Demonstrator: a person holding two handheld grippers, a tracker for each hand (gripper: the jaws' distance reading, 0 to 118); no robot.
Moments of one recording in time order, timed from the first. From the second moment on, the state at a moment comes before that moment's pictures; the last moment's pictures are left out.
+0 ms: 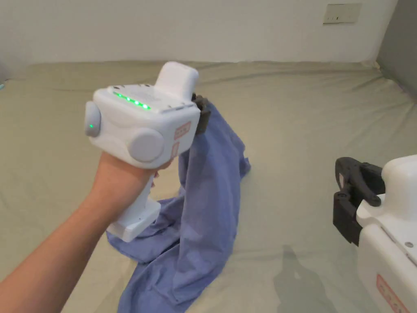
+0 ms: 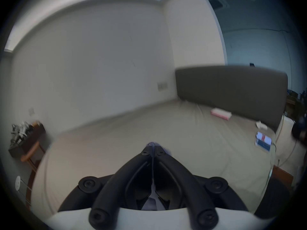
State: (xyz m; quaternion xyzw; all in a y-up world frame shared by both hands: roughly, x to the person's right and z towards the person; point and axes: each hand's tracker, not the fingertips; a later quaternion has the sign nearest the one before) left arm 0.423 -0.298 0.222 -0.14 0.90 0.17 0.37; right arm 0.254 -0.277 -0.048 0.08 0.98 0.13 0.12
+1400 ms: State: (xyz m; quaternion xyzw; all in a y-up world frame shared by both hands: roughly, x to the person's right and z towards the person) left arm 0.548 -0.269 0.034 -0.04 0.98 0.04 0.17; right arm 0.332 -0.257 -0.022 0.12 0.99 0.07 0.04
